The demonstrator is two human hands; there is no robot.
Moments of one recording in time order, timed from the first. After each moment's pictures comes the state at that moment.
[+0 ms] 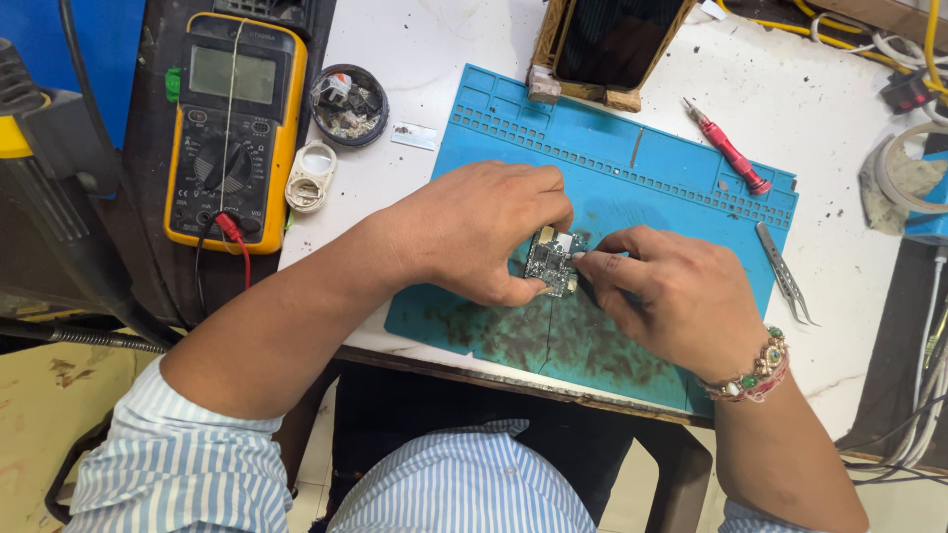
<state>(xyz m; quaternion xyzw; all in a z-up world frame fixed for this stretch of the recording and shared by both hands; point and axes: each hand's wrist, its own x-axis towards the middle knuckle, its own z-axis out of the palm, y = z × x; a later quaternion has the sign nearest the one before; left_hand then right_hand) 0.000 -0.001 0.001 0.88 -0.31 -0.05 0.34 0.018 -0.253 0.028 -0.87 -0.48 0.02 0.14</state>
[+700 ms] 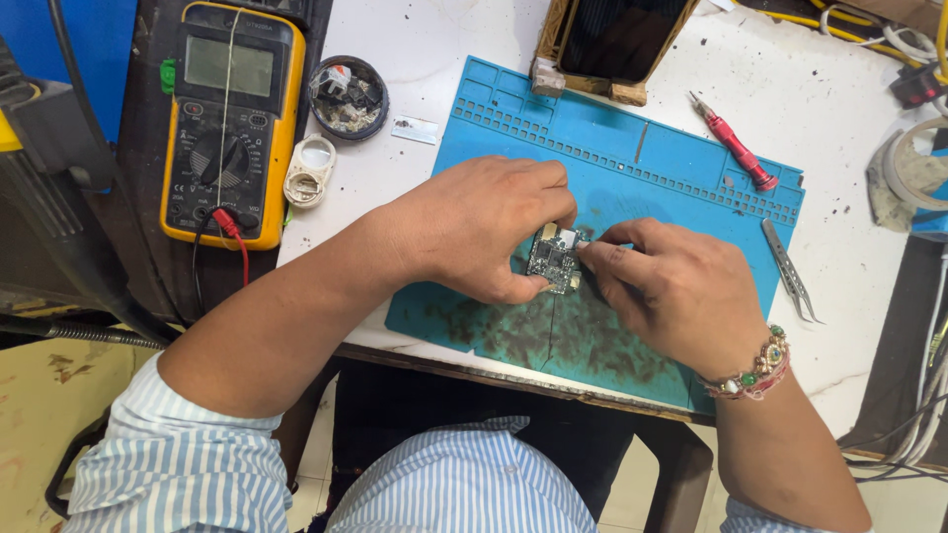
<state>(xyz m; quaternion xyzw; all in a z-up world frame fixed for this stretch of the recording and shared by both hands) -0.001 0.000 -0.001 0.89 -0.32 -0.05 0.34 0.016 -0.250 0.024 -0.88 -0.46 0.00 0.13</state>
